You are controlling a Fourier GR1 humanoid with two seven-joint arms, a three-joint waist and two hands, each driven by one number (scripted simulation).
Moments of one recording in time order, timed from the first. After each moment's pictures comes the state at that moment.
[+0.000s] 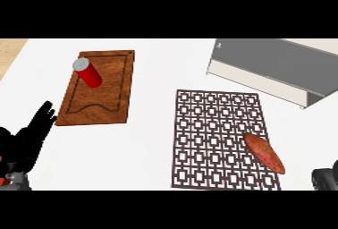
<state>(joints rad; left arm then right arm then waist) -0.01 0.27 0.21 -1.43 0.05 -0.10 0.13 -1.08 -0.26 -0.23 -1.93 0.83 0.67 0.94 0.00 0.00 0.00</state>
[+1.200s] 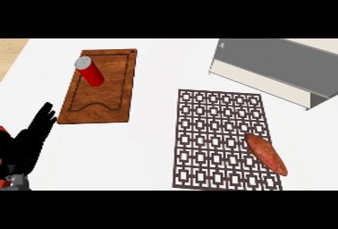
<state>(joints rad) 0.01 0.26 0.22 -1.43 0.03 -0.11 0.10 -1.09 -0.47 -0.29 -1.33 0.96 0.36 0.69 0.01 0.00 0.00</state>
